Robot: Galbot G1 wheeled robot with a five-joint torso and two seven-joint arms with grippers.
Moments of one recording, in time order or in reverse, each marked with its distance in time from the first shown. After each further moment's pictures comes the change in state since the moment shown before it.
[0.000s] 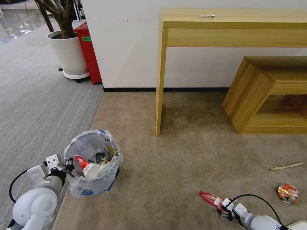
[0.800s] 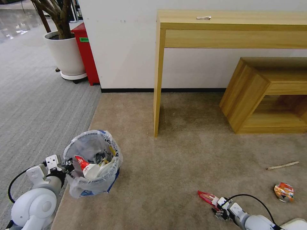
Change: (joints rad) left arm 0.010 0.012 -0.005 -0.010 -0.004 0.002 0.000; right arm 0.026 0.059 -0.028 -0.037 -0.004 -0.009 0.001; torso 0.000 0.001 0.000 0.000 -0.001
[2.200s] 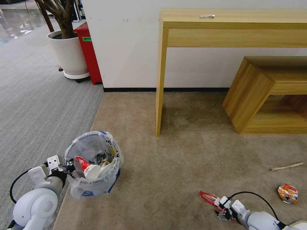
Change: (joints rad) left arm -0.001 -0.007 0.007 0.006 0.007 0.004 0.003; right arm -0.009 -0.056 0.017 0.076 0.048 -0.065 -0.003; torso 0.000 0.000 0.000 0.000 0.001
